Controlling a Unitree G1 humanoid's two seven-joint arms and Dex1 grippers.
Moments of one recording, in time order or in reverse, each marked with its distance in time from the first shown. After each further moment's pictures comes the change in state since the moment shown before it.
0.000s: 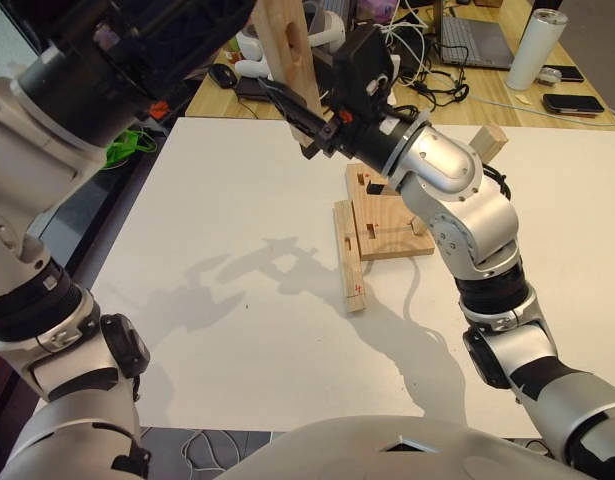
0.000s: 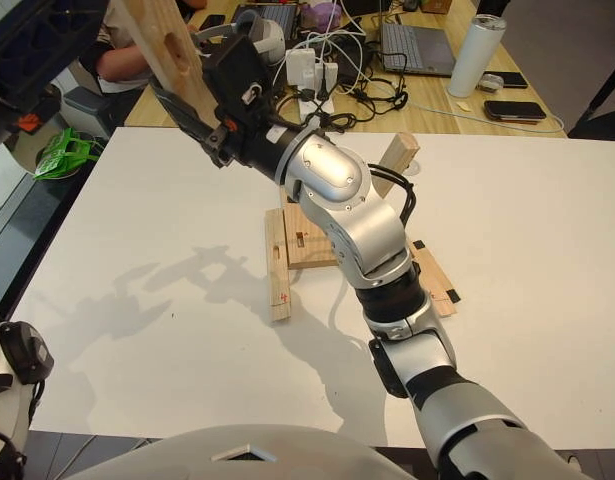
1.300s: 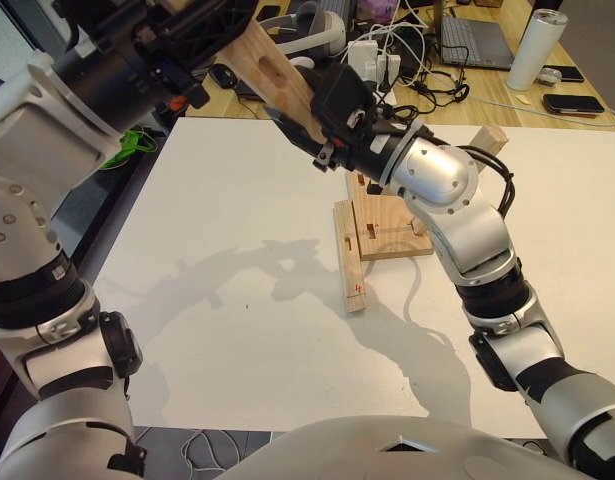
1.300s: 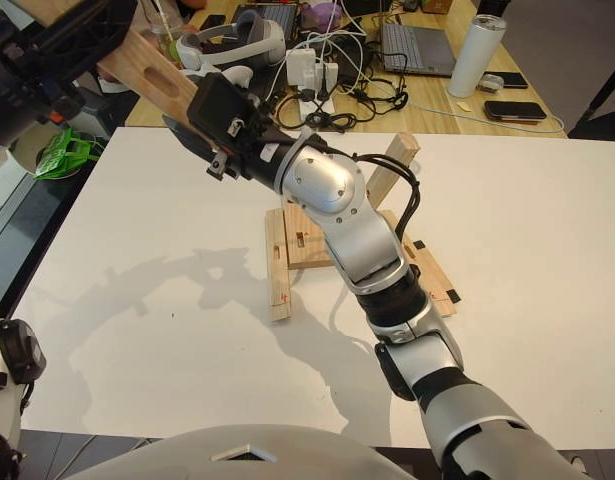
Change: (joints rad) left arm -0.025 0.031 -0.096 0.069 0.266 -0.059 -0.115; right arm 0.013 -0.045 0.060 0.007 -0.277 -0.079 0.084
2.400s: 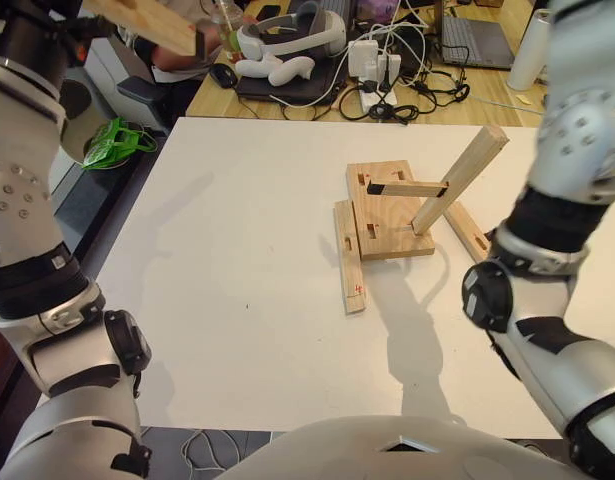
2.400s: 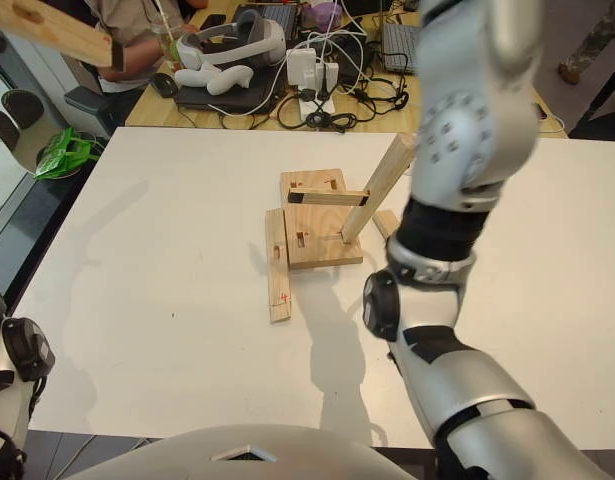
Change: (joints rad) left arm 0.025 -0.048 0.068 0.161 0.502 -0.287 0.281; right arm -0.370 0.029 -0.724 0.072 0.401 0.003 -0.388
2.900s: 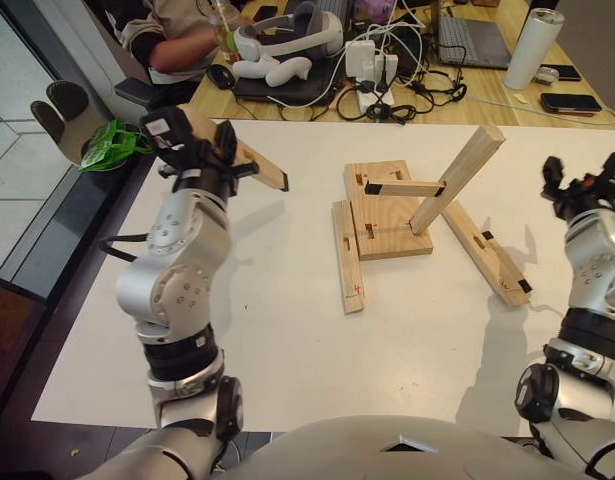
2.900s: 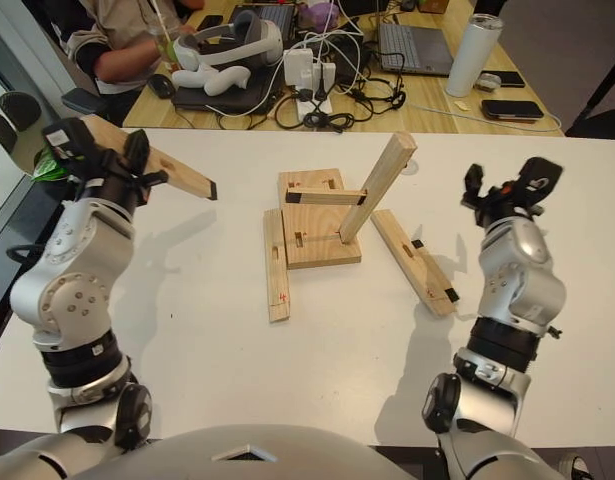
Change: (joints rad) left arm 0.311 -0.547 -0.210 -0.385 0.104 0.207 0.422; right arm 0.732 -0.164 -0.107 0.082 -0.069 0.292 -0.042
